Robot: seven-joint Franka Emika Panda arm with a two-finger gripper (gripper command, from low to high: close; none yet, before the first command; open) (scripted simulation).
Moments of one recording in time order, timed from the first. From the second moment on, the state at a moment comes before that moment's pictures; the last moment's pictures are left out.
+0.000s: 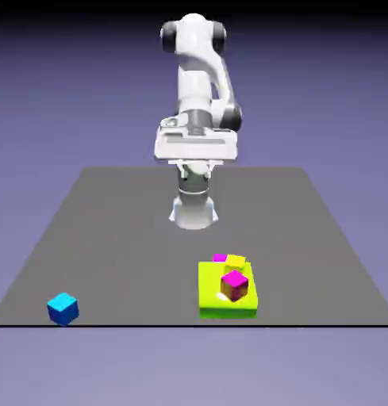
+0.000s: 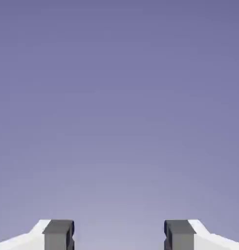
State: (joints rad) arm 0.00 -0.53 -0.01 -2.77 0.01 3.00 0.74
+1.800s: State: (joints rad) arm -0.23 0.76 -0.24 -1.46 0.15 1.77 0.60
